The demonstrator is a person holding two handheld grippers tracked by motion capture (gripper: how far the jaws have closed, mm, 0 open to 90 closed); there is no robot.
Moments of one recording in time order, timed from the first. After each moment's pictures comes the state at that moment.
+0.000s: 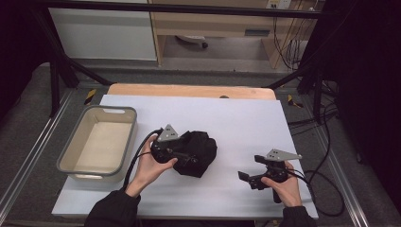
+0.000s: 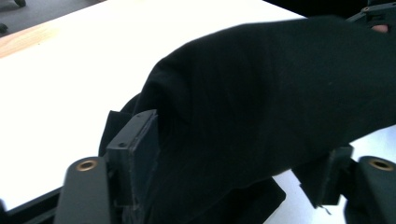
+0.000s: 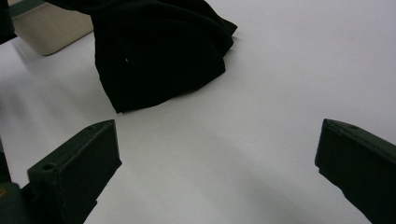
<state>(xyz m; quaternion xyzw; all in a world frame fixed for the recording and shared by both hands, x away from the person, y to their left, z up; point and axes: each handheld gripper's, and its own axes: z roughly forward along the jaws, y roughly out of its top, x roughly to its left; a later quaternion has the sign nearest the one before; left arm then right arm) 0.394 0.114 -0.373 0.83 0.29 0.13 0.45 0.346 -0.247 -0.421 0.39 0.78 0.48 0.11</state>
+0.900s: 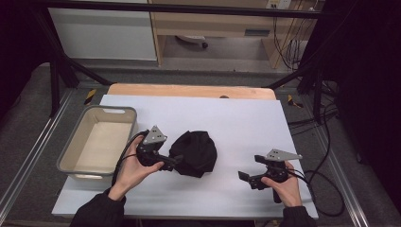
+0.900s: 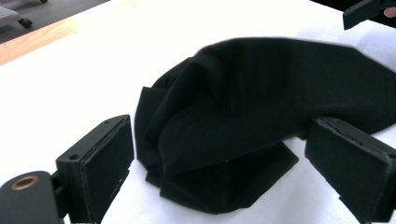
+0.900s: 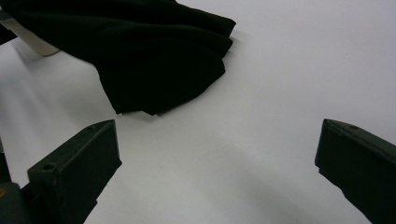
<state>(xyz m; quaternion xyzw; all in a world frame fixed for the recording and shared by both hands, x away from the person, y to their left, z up) 0.380 0.149 -0.363 0.83 0.31 0.15 0.43 0.346 -0.247 -0.420 0.39 0.78 0.48 0.11</state>
